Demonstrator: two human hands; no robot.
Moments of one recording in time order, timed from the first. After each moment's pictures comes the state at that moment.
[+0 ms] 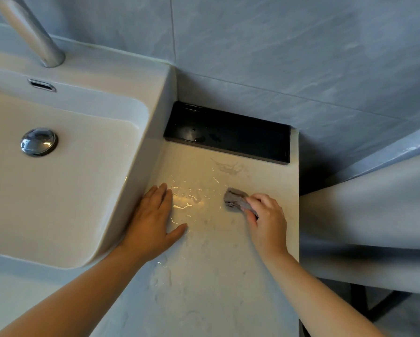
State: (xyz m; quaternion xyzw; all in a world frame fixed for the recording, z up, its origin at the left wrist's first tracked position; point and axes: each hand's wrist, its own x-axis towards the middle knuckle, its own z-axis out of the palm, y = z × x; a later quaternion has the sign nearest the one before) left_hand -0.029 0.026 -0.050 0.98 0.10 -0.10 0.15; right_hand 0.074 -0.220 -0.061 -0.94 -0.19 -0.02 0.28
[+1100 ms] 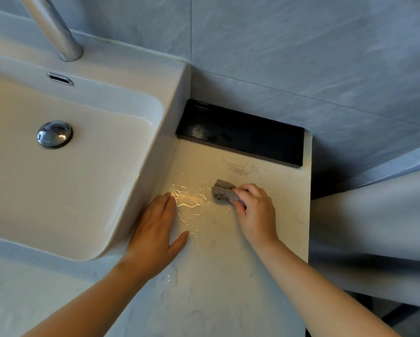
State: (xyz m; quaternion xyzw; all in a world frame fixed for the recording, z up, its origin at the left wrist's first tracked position) left_hand -0.060 0.014 -0.039 0.97 0.14 -0.06 0.20; right_hand 0.085 -0.176 -0.058 -0.92 -0.25 0.00 0.30
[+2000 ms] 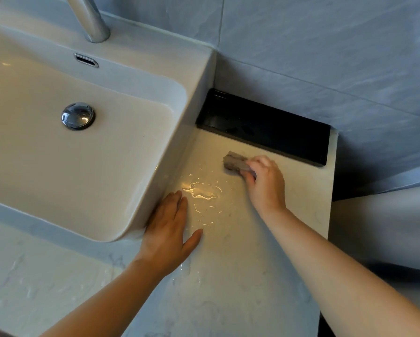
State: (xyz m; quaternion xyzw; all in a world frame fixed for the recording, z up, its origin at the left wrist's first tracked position) left_hand -0.077 0.006 -0.054 0.97 0.19 -0.09 0.11; right_hand 0.125 -0.137 -0.061 -0.93 -0.26 0.00 0.28
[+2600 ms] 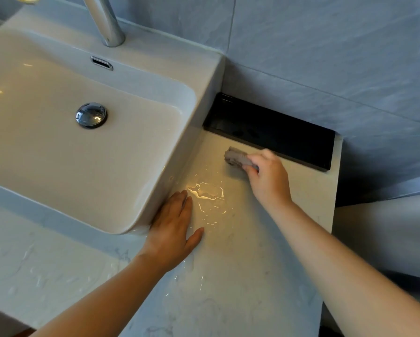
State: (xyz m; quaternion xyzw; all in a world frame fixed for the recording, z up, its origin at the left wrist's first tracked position) left_hand -0.079 0.008 -0.053 0.97 0.17 -0.09 0.10; right_hand 0.129 -0.126 -0.030 -0.91 -0.29 0.01 0.30
